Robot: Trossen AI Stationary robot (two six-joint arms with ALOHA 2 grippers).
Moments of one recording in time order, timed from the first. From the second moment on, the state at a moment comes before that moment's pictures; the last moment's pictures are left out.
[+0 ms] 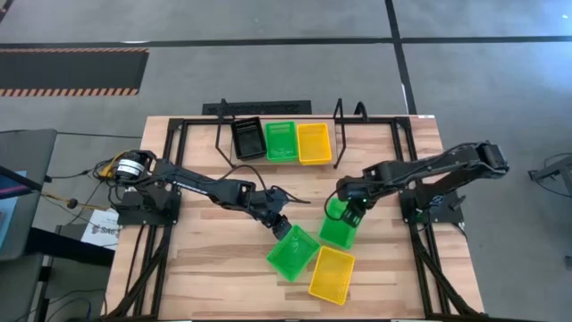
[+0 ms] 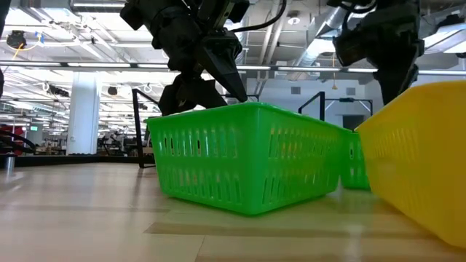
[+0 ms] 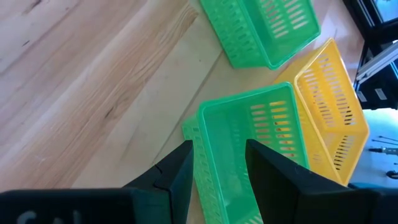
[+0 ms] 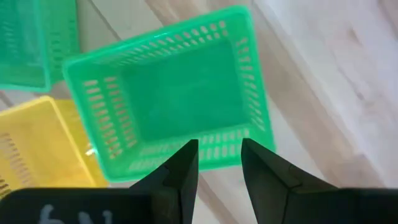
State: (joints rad) left arm -0.13 1.73 1.10 -0.21 0.09 -0.87; right arm 0.11 1.34 0.99 -1.00 -0.06 0.77
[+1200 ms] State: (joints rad) left arm -0.13 1.72 1.10 -0.21 0.06 -0.86; right arm 0.04 1.54 1.09 -0.98 0.03 0.40
